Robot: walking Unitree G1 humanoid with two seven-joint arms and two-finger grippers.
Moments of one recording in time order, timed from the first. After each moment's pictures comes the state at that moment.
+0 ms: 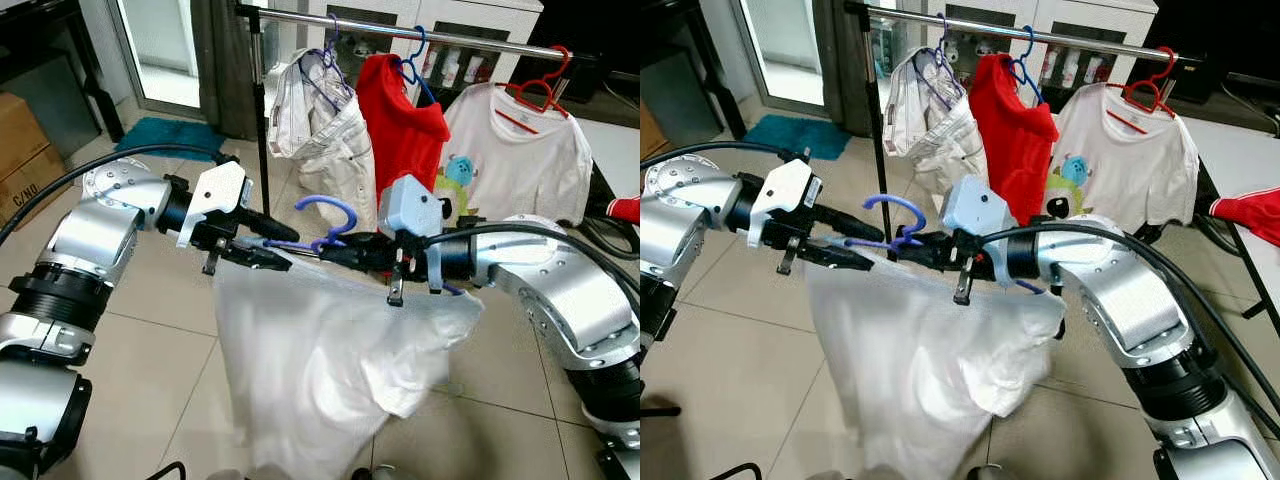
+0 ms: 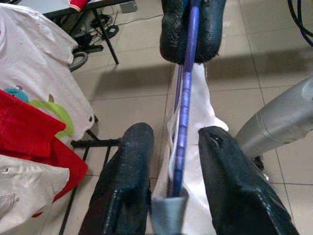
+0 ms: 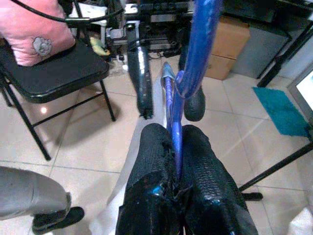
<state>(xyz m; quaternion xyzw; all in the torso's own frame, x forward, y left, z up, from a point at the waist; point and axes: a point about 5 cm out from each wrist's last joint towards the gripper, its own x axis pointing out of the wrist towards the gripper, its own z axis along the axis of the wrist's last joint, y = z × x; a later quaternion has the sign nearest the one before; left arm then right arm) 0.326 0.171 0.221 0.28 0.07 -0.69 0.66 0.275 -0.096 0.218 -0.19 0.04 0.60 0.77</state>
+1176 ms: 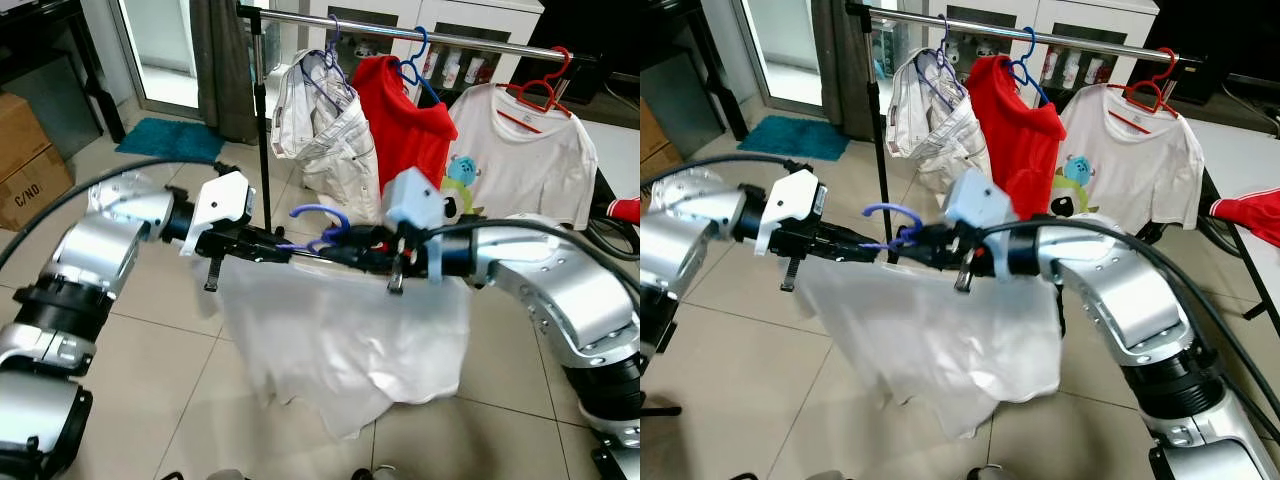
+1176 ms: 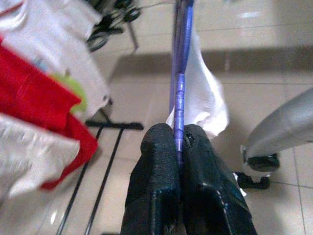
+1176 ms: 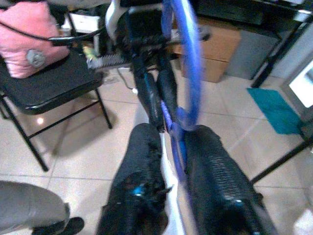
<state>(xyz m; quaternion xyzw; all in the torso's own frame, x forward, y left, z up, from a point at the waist) 0.329 0.179 0.201 0.28 0.10 -0.63 0.72 0.280 -0.102 0.223 -0.17 0.04 0.58 0.80</state>
